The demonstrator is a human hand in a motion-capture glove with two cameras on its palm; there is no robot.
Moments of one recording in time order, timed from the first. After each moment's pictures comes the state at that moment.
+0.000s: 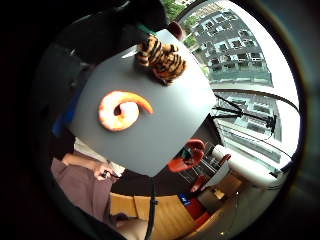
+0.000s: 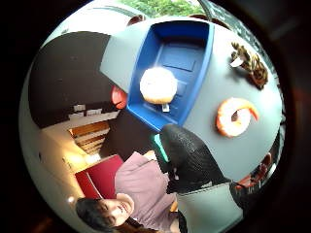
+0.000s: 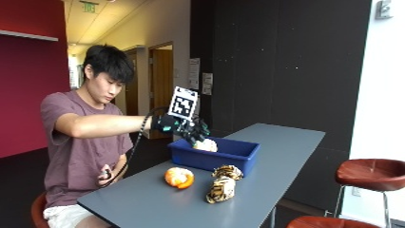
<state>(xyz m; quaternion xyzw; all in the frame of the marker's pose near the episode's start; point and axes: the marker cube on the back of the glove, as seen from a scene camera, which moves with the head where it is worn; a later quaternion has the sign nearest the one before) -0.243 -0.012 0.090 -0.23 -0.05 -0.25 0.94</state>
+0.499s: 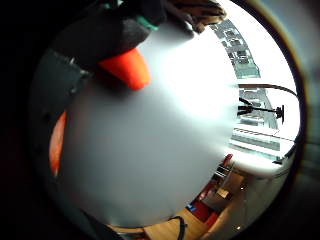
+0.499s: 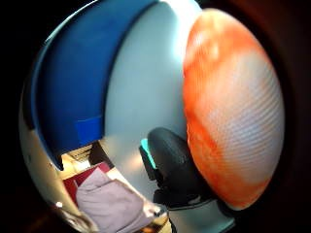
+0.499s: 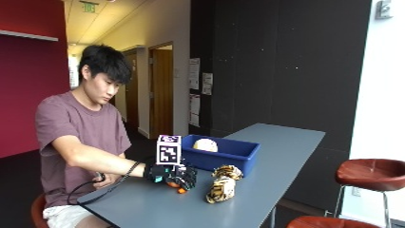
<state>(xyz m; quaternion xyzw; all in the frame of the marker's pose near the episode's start) -0.204 0.033 0.282 -0.09 -0.02 -0.25 0.96</state>
